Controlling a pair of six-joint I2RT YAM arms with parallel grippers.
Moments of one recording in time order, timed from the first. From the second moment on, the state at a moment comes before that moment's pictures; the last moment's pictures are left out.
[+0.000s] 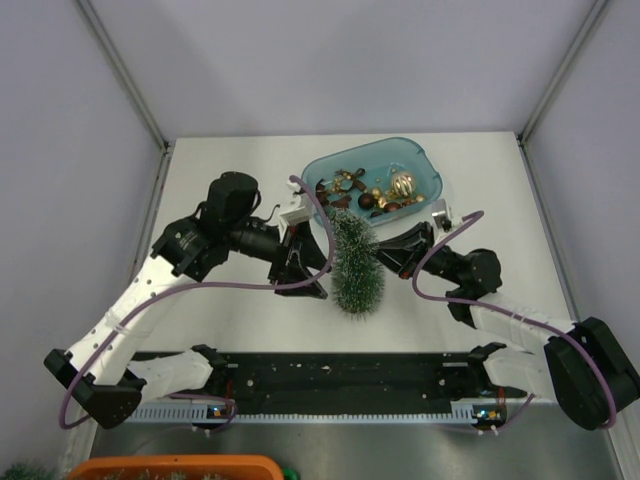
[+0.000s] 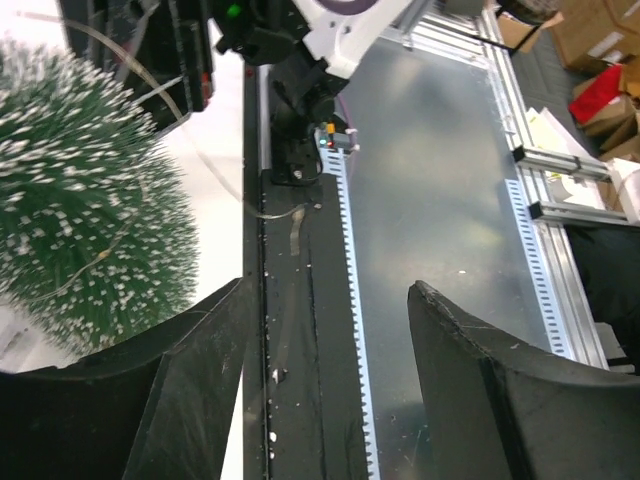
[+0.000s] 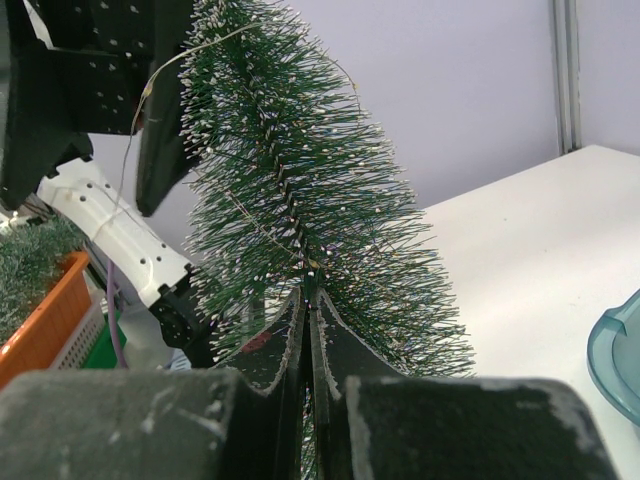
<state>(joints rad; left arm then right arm) -0.64 1.12 1.34 -0.77 1.09 0.08 0.49 1.12 0.33 1.31 -0.75 0.70</state>
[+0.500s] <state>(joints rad) -0.66 1.13 1.30 -0.70 0.99 0.06 0.49 1.11 0.33 1.31 -0.74 0.70</state>
